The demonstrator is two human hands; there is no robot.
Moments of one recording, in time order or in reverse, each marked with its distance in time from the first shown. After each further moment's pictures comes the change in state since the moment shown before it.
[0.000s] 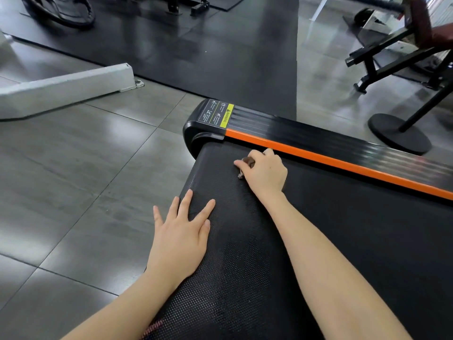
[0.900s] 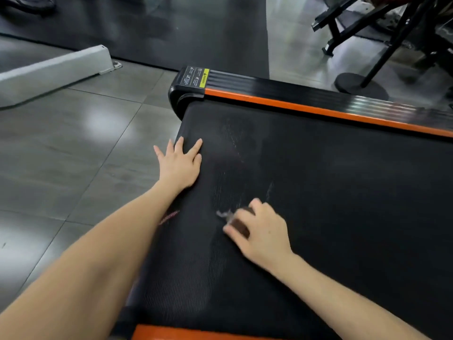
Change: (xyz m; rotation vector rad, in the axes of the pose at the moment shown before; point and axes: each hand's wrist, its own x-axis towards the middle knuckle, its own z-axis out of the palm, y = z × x) left_hand -0.005 0.007 -0.018 0.063 -0.100 -0.012; right_hand -0.297 0.007 -0.093 0.032 -0.025 -0.264
